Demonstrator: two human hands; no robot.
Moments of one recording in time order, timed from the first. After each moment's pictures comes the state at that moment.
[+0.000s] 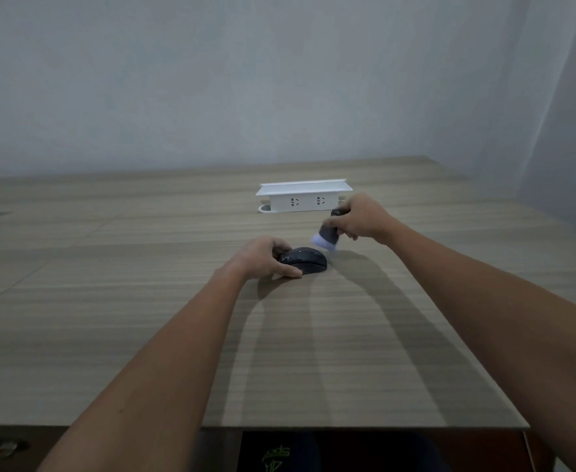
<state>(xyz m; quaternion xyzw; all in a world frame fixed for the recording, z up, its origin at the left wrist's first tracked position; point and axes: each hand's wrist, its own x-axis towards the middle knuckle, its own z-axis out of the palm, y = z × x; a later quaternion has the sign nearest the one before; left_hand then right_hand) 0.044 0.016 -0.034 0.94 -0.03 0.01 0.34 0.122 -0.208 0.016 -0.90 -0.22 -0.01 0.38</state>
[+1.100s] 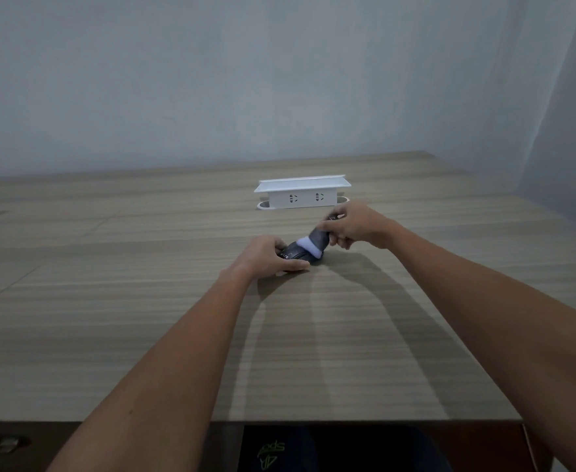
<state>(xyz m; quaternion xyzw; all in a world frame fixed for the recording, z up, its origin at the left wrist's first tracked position) 0.040 0.003 -0.040 0.94 0.02 0.05 0.34 0.118 -0.210 0.003 -0.86 -0.24 0.06 0.45</state>
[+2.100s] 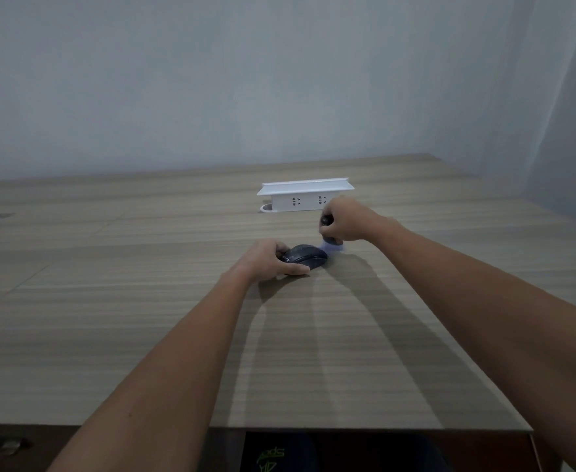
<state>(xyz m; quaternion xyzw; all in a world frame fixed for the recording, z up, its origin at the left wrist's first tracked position) 0.046 0.008 -0.042 0.94 -0.01 0.02 0.34 0.119 -0.188 0.019 -0.92 -0.29 -0.02 0.25</state>
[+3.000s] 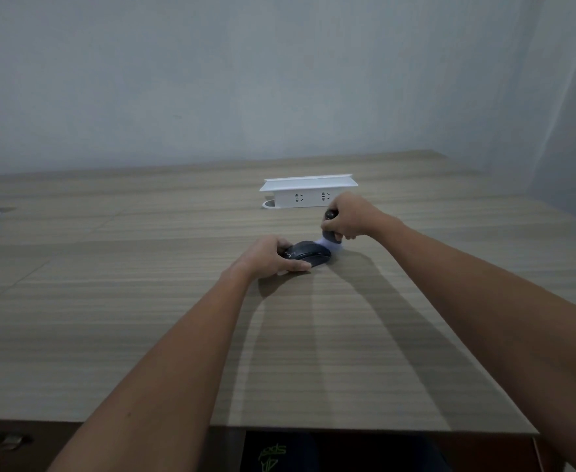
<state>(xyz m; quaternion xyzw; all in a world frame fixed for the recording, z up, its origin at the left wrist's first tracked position) 0.051 0.014 -0.047 0.93 -0.03 0.01 0.37 0.127 -0.186 0.015 -0.92 -0.25 0.01 0.31</state>
